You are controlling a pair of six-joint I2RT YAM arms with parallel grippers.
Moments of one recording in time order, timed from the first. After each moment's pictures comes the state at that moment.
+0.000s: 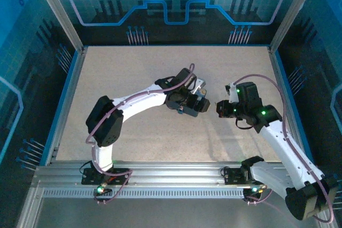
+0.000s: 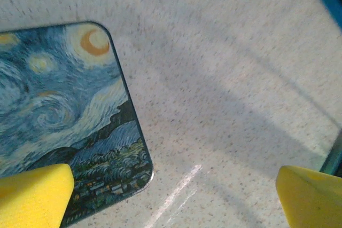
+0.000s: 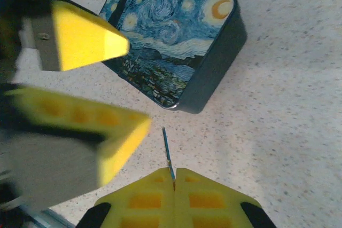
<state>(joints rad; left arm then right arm) -0.77 1.81 1.44 -0.45 0.26 -0.32 0.31 0.98 0.83 -0.70 -0.30 0.41</state>
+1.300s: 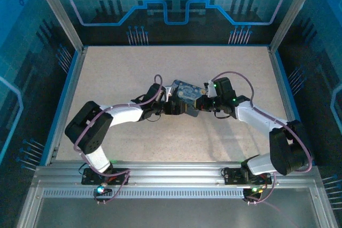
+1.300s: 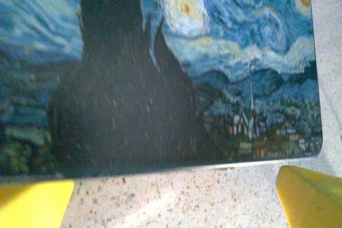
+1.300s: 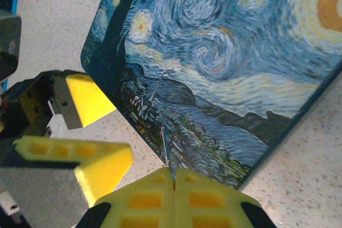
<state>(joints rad) -0.58 1.72 0.88 0.09 0.29 -0.59 0.39 1.41 0.81 -0.24 -0.44 0.52</state>
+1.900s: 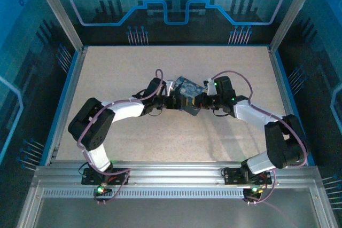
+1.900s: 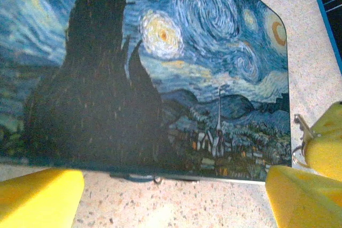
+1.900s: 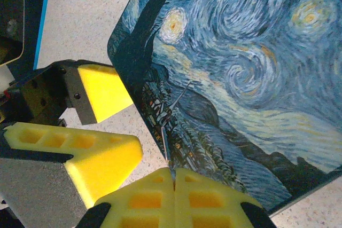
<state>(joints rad) -0.56 1.75 0.94 0.10 0.34 -0.56 0.36 1.47 0.80 -0.12 -0.50 0.54</state>
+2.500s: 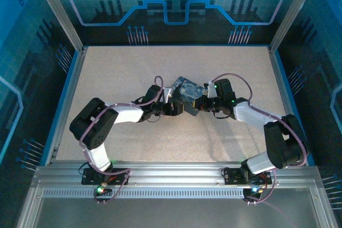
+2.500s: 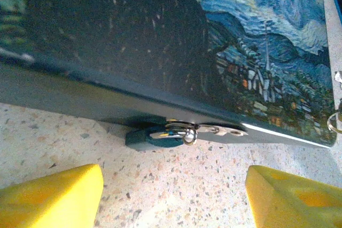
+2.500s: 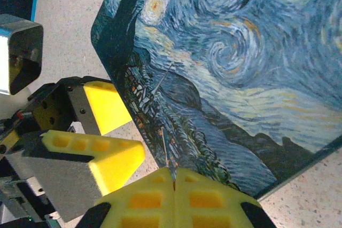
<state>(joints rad) -0.57 1.79 0.82 0.24 0.37 -0.55 0.36 1.47 0.76 -0.11 -0.50 0.54</state>
